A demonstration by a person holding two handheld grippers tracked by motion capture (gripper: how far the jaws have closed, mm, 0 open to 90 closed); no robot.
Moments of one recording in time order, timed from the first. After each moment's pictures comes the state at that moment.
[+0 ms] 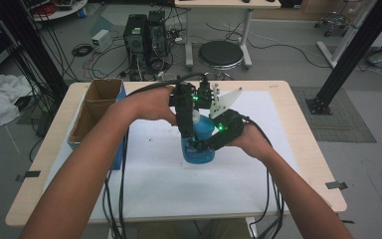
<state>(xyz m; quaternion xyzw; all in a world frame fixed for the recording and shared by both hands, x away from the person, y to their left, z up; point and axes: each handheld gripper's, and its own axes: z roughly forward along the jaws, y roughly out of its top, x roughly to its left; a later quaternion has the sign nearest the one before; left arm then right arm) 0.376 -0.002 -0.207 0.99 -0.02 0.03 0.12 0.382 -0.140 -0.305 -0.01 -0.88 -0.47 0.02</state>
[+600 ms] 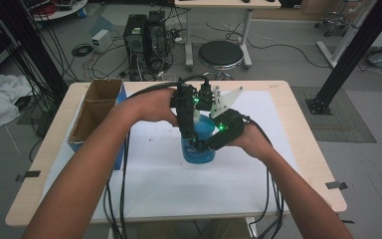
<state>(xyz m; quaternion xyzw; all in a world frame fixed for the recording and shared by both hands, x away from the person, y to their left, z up) 0.377 -0.004 -0.210 0.99 -0.02 0.03 0.12 0.381 -0.141 -0.303 -0.01 -0.88 -0.47 0.03</state>
